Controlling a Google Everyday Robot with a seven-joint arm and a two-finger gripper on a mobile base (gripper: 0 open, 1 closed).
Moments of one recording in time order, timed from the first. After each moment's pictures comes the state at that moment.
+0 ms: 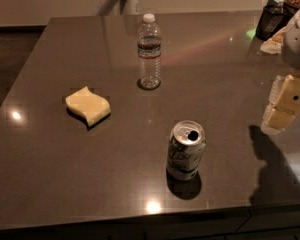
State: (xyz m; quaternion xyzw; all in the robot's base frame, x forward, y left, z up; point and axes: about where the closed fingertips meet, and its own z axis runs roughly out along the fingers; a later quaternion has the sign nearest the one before) arm 0.438 -0.216 0.977 -0.60 0.78 -0.04 0.16
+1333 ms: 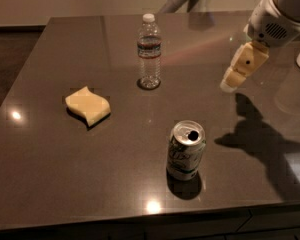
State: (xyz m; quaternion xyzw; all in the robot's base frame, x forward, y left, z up) arm 0.548 -0.205 0.966 -0.51 0.83 -0.01 0.22
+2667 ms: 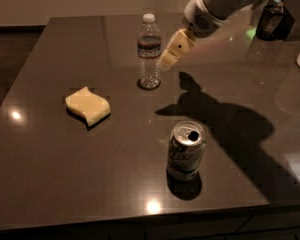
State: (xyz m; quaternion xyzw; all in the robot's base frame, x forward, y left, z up) arm 0.642 -0.076 0.954 -0.53 0.79 0.09 0.31
